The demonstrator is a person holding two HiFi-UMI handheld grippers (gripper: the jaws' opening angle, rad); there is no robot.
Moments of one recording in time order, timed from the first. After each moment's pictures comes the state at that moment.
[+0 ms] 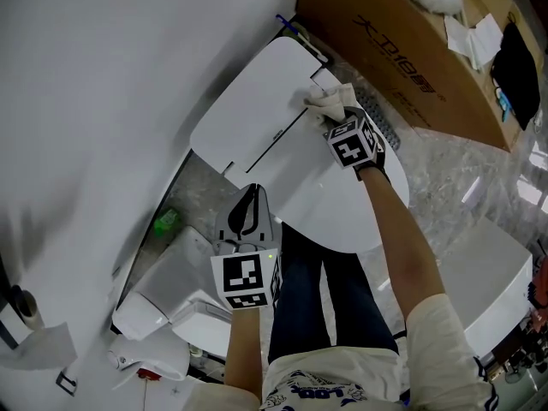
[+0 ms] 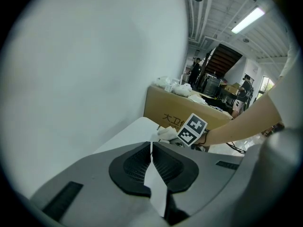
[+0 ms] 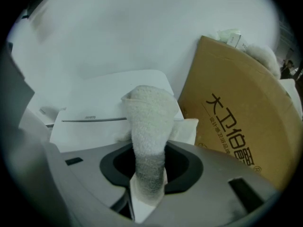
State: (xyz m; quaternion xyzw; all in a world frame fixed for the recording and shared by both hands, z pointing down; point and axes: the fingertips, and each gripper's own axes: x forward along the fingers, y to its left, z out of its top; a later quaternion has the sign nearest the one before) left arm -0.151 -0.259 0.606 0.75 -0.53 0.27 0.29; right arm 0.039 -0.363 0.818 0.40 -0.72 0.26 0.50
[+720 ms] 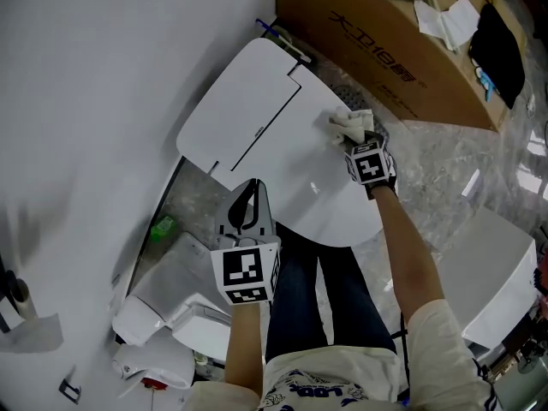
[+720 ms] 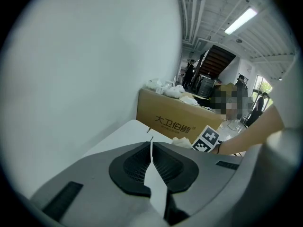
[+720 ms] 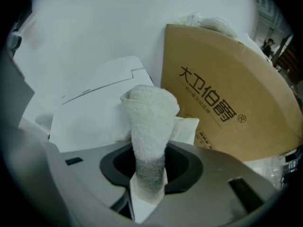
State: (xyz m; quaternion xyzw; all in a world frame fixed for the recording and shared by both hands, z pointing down) left arm -0.105 -0.245 0.589 0.77 -0.52 0.26 0.28; right arm 0.148 -0.270 0.822 0.46 -0.66 0.33 0.49
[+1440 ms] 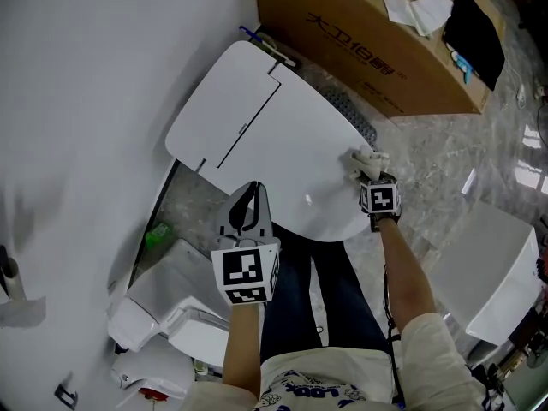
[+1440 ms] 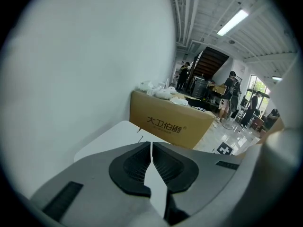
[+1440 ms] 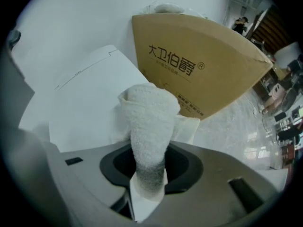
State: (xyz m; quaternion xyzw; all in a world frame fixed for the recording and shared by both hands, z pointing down) left arm -0.066 -0.202 0.571 0.79 -0.50 0.25 0.26; right arm 0.244 -0.110 0.827 0.53 -0.56 0.42 0.47
